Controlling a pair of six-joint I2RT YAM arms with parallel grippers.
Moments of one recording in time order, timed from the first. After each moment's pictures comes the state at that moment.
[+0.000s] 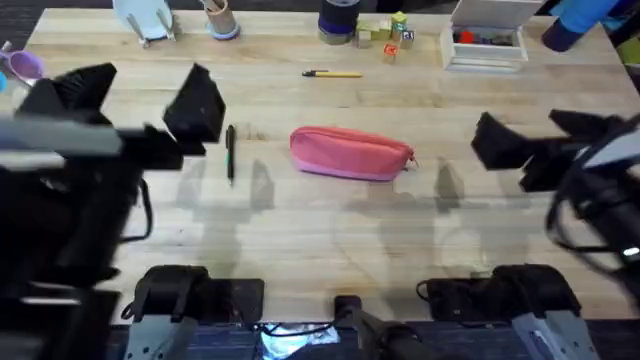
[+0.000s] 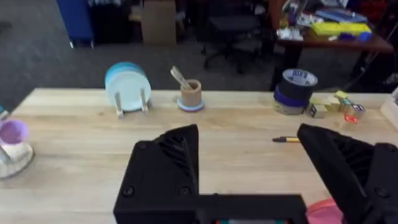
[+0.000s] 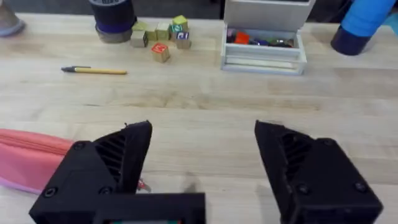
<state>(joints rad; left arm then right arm) -0.01 0.24 0.50 -0.32 0.00 -0.04 -0.01 0.29 0.49 -0.53 -0.01 -0.02</state>
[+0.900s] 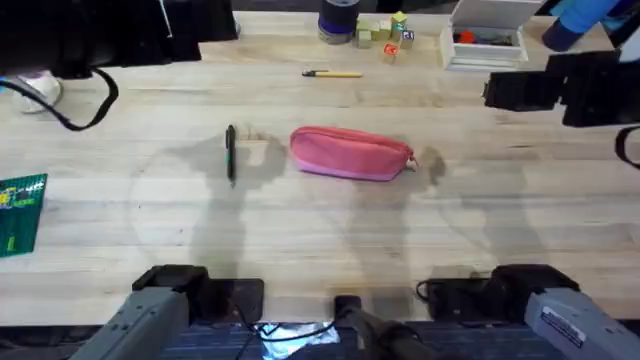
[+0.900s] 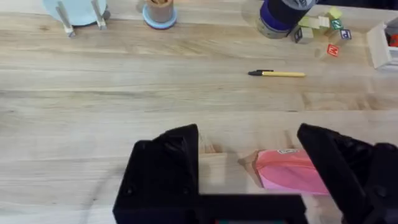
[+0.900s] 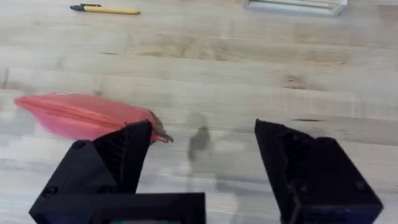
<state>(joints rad) -0.01 0.99 1.23 -0.89 0.13 -0.11 -0.01 0.92 1.13 -1.02 -0.08 -0.02</state>
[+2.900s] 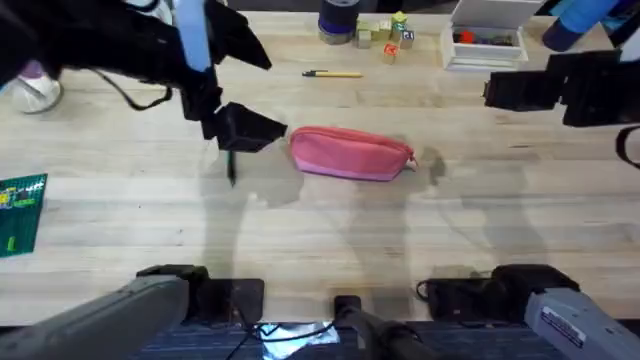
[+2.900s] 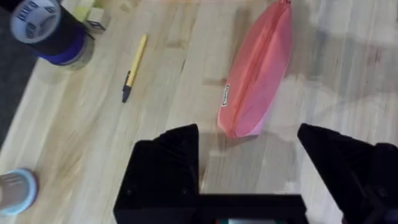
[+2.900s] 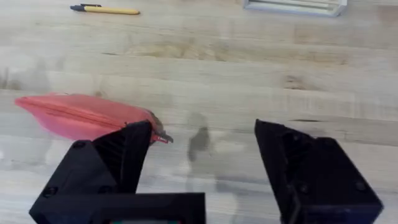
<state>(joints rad) -0.01 1.29 1.24 -1.12 0.74 1.19 -0.01 0.92 1.13 -1.02 -0.08 -0.02</state>
